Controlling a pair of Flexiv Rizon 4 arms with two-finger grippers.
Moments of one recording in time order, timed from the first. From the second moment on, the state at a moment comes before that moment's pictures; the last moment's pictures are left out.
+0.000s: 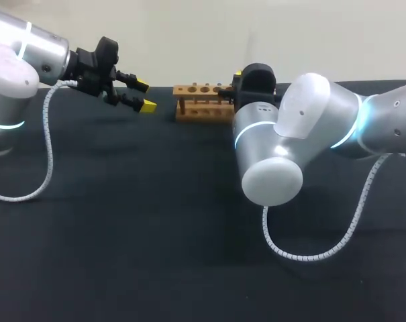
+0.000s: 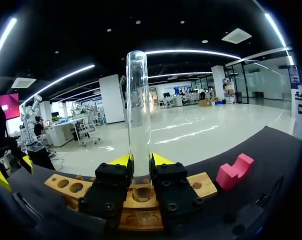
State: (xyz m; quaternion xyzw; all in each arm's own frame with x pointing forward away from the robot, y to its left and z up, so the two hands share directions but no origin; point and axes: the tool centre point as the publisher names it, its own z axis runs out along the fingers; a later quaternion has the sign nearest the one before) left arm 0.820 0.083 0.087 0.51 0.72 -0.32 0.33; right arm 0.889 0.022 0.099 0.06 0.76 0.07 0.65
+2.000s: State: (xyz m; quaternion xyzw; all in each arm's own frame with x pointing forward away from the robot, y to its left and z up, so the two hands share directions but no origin) left arm 0.820 0.083 0.087 0.51 0.72 -0.32 0.33; right arm 0.873 0.023 0.120 0.07 0.74 0.04 0.67
